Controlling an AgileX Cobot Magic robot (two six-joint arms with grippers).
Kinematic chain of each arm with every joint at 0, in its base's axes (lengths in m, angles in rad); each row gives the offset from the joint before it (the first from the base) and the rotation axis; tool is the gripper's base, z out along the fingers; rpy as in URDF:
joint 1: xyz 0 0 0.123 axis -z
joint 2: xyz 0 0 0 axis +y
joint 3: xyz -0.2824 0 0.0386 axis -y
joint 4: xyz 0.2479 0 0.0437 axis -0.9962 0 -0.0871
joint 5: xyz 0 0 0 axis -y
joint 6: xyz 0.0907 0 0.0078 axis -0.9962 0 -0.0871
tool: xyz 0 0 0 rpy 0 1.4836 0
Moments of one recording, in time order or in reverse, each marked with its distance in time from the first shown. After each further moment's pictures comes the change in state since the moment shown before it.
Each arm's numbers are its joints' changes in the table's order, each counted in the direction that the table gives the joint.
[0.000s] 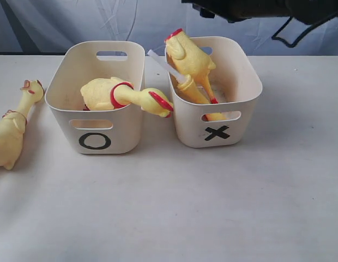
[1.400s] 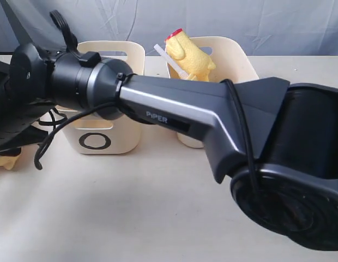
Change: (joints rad) left arm 0.000 0.000 0.000 0.000 0.000 0.000; right arm -0.605 0.714 0.835 -0.745 -0.503 0.047
